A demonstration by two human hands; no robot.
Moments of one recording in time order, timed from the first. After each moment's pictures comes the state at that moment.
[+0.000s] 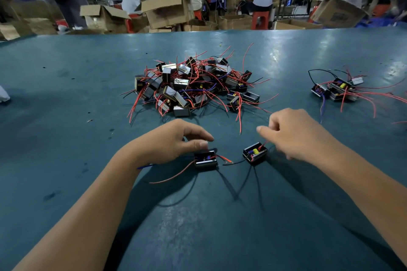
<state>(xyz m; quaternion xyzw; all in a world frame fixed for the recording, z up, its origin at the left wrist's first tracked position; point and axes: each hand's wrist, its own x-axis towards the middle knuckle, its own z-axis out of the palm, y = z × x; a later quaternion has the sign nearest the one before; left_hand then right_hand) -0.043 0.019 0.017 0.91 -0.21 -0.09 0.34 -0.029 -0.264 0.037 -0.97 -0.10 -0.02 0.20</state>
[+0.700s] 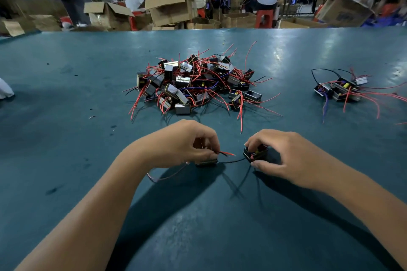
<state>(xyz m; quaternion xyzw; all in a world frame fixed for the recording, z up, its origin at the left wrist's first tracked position) -0.063 -0.005 0.035 0.92 -0.24 -0.10 0.30 -0.052 -0.279 0.014 -0.90 -0.35 0.02 0.27</state>
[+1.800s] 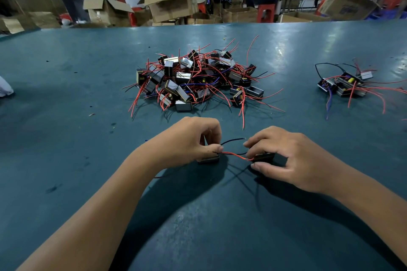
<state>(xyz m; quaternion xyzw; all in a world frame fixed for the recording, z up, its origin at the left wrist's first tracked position) -0.060 -0.016 0.025 0.92 -0.23 -0.04 0.30 -0.056 -0.283 0.005 -0.86 -0.42 -0.03 0.28</state>
